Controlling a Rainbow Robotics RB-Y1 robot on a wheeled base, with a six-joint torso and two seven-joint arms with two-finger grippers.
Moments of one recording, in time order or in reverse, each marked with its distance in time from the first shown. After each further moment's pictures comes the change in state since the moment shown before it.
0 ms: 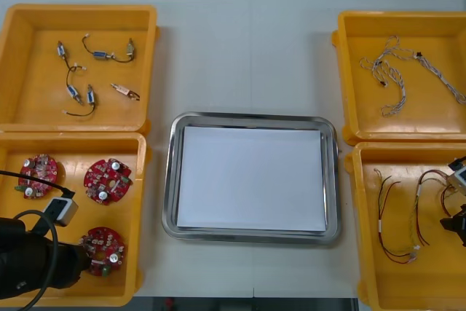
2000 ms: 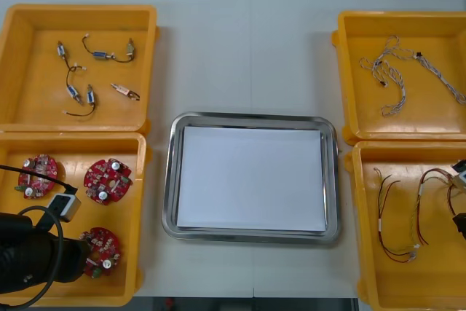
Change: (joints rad) right arm -0.002 -0.026 -0.017 0.006 -0.043 0.049 0.008; left arm -0.057 0.001 -0.046 0.024 -0.014 -0.001 0.042
